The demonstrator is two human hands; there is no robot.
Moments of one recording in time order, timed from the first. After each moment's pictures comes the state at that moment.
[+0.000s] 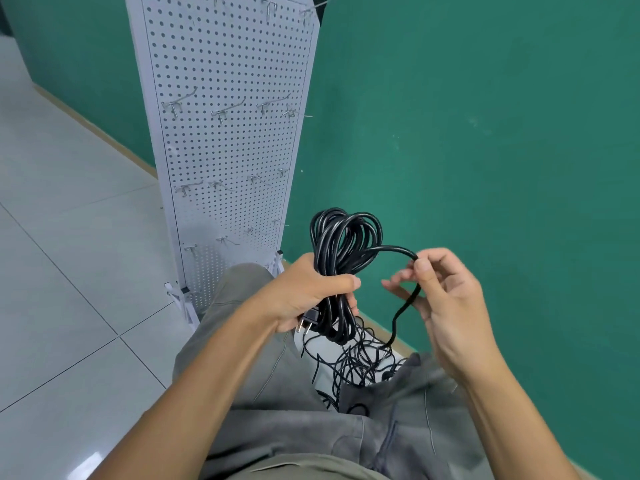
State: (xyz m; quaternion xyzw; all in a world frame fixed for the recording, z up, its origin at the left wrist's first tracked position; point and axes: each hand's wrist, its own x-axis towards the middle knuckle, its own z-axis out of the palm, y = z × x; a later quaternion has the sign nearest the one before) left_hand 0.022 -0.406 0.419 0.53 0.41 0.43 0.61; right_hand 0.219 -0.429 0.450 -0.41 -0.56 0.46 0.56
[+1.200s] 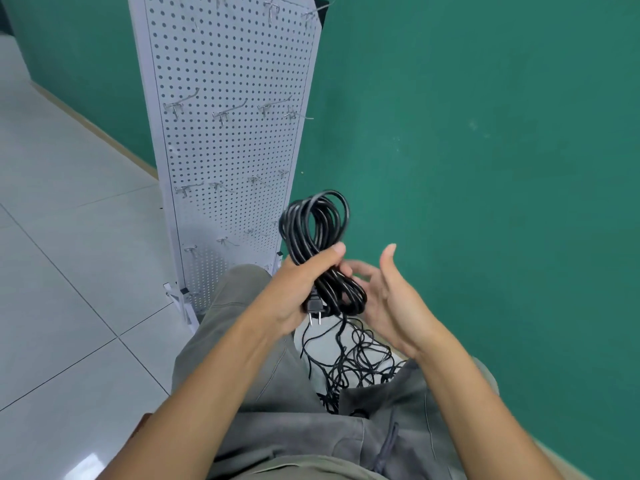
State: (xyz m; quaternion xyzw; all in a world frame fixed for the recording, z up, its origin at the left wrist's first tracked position) left_hand 0.025 -0.403 0.411 0.39 0.33 0.55 0.67; right_hand 0.188 -0.394 0.424 -0.41 -0.52 0.67 0.33
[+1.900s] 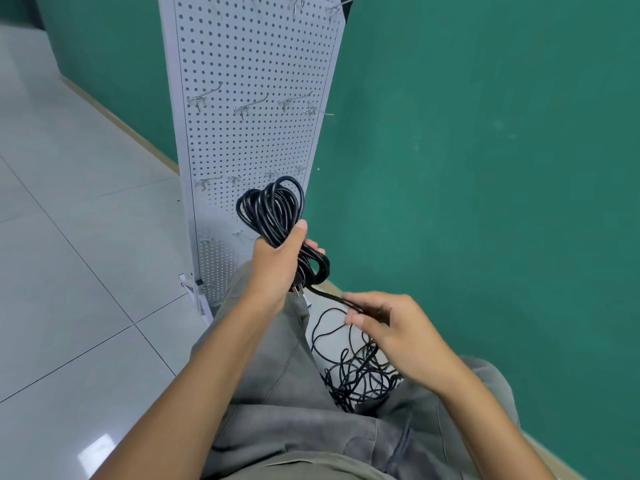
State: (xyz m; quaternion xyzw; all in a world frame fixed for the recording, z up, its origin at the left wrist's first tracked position) left_hand -0.005 -0.380 0.394 0.27 0.53 0.66 0.46; right_hand 0.192 -0.417 0.404 -0.47 -0.76 0.37 0.25
